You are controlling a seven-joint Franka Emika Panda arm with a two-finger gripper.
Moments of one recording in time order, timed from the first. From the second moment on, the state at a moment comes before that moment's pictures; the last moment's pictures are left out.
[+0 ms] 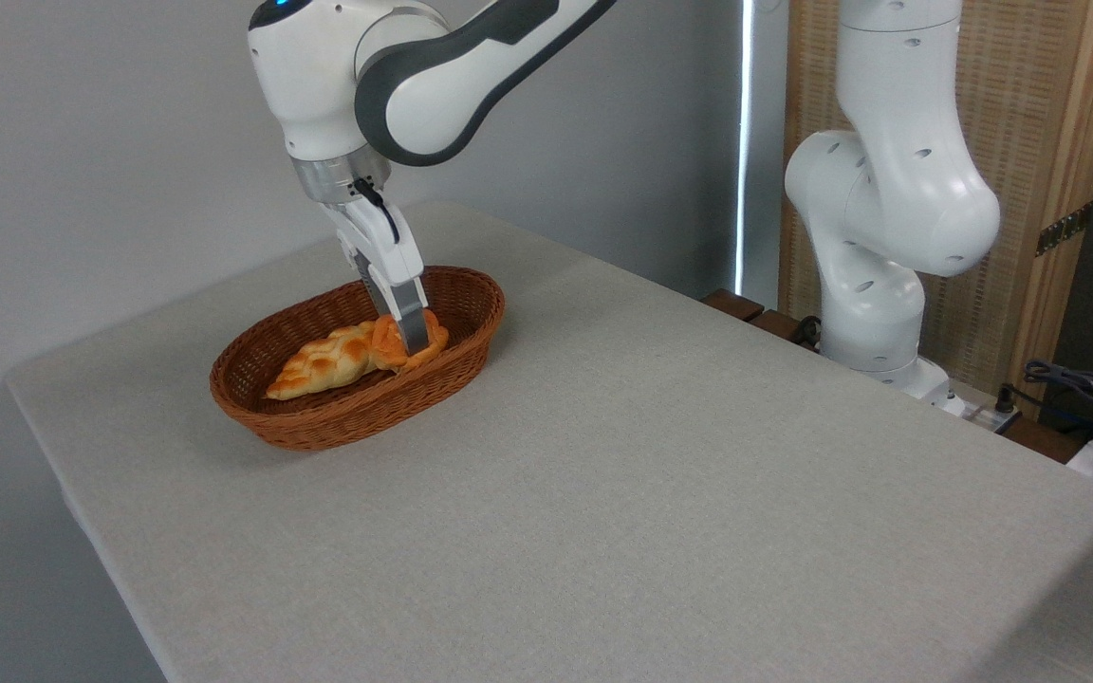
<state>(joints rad) -0.21 0.04 -0.32 -1.98 -0.15 1.95 0.44</state>
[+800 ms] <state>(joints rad) -0.20 0.03 -0.29 -1.83 -0.15 1.84 0.44</state>
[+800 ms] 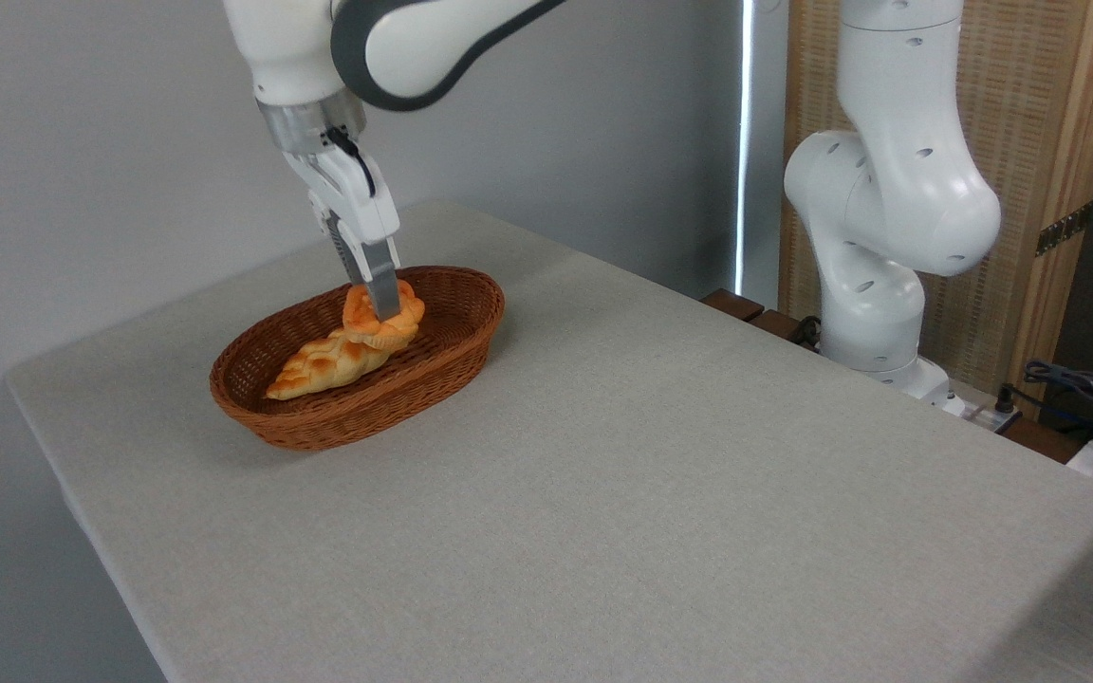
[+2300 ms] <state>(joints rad) -0.20 0.16 0.04 -1.79 0.10 2.00 0.70</state>
